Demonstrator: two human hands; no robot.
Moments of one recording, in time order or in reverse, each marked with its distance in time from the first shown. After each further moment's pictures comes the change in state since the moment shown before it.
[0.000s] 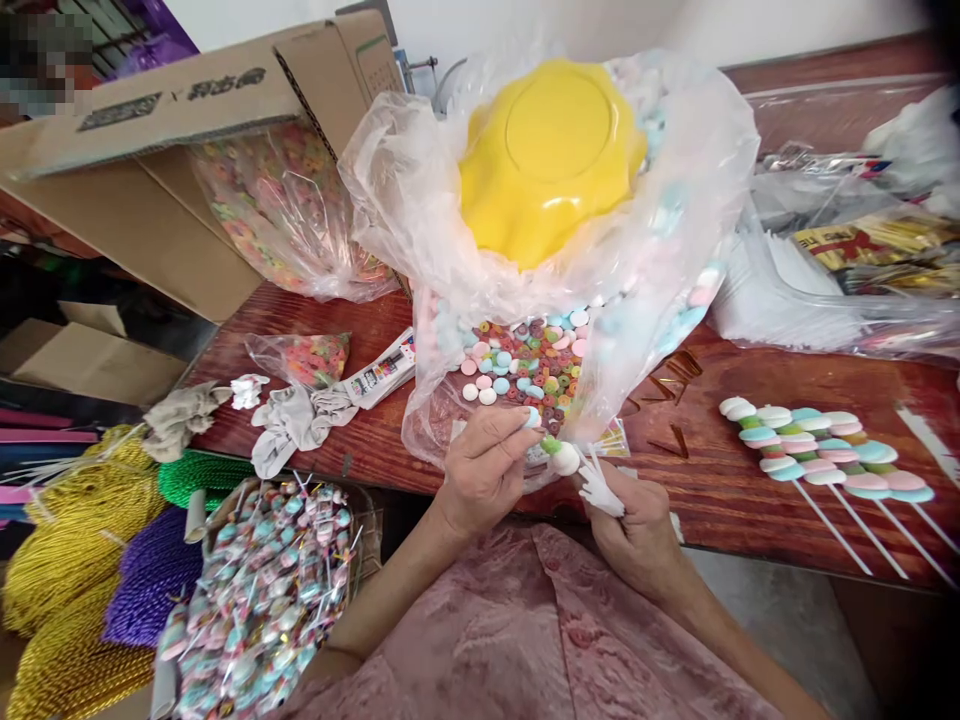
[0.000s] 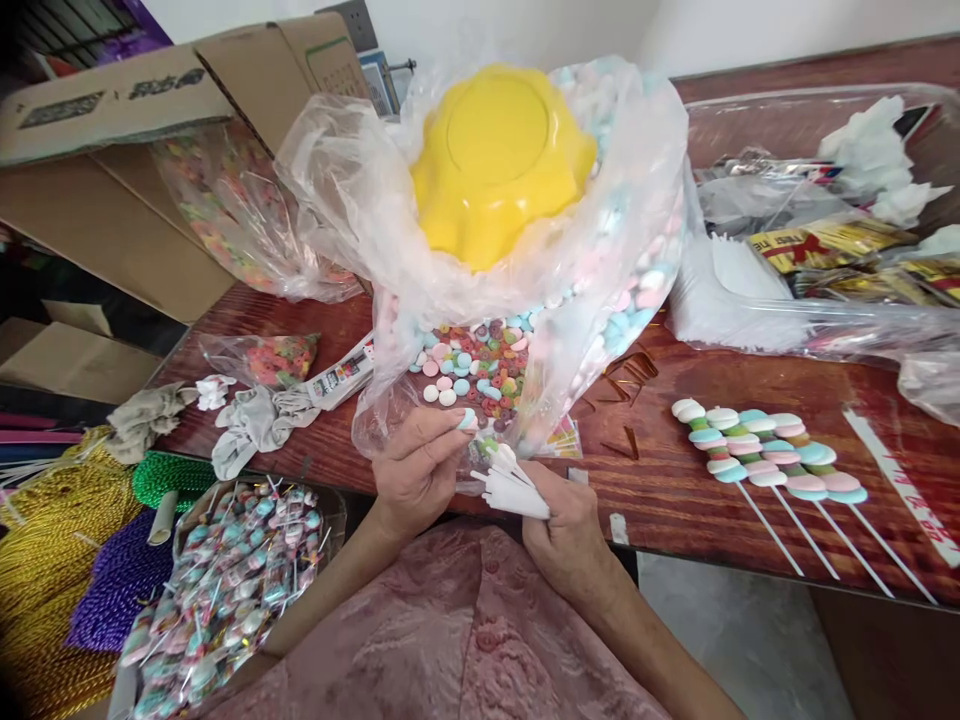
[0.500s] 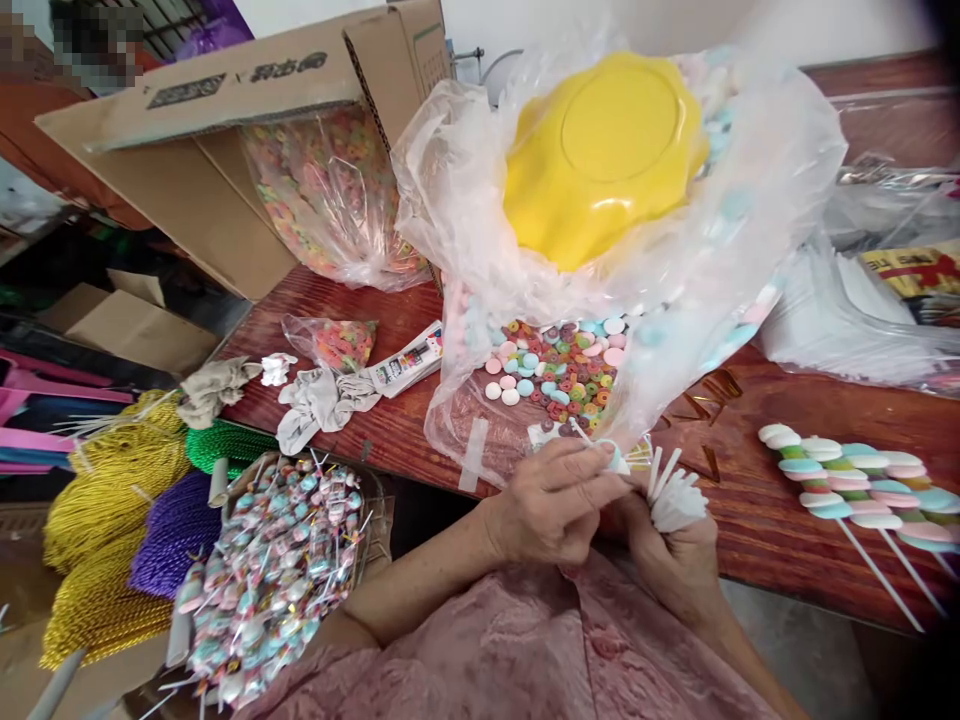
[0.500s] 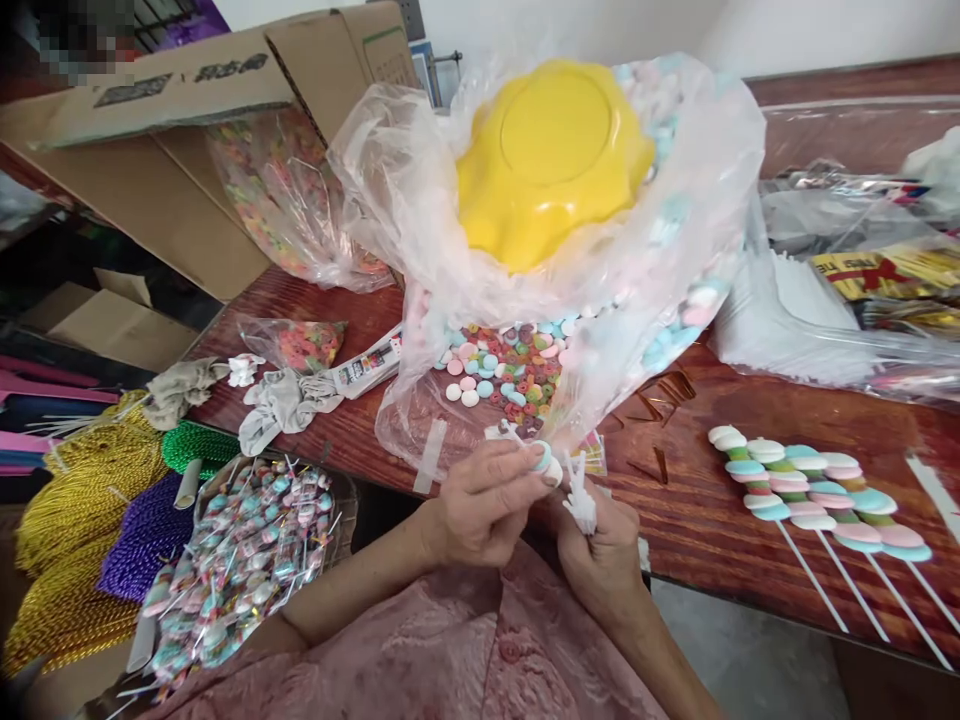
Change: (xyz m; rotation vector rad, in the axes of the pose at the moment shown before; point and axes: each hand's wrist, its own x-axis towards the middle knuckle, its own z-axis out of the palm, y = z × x) left_hand -0.012 0.019 0.021 -0.230 -0.123 0.050; right_hand -0.021 0.022 0.005 0.063 0.073 0.207
